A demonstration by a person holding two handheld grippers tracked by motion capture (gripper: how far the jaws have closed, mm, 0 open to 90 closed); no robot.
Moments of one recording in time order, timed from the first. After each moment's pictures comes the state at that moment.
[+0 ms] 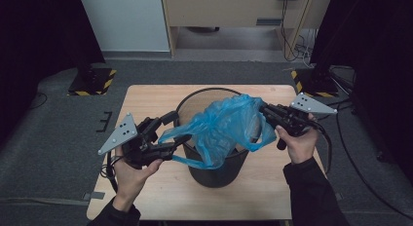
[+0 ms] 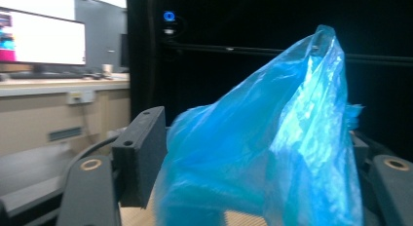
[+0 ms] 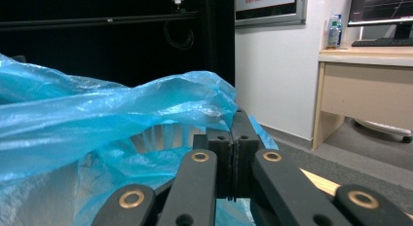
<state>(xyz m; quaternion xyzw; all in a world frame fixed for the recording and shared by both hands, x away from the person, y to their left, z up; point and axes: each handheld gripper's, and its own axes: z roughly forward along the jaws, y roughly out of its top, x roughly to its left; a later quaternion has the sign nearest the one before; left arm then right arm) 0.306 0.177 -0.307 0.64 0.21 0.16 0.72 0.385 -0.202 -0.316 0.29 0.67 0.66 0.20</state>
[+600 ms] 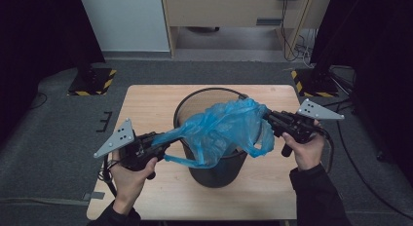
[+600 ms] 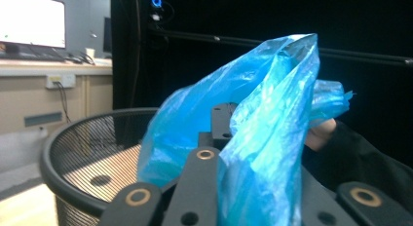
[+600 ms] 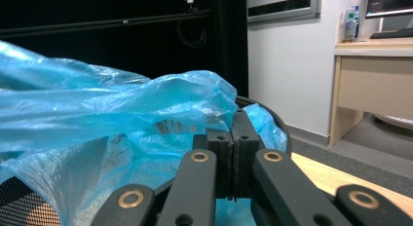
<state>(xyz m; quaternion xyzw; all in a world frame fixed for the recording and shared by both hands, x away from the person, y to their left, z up) 0.297 0.184 -0.319 0.65 0.23 0.14 0.71 0.372 -0.218 -0.323 0.28 0.67 0.67 0.18</state>
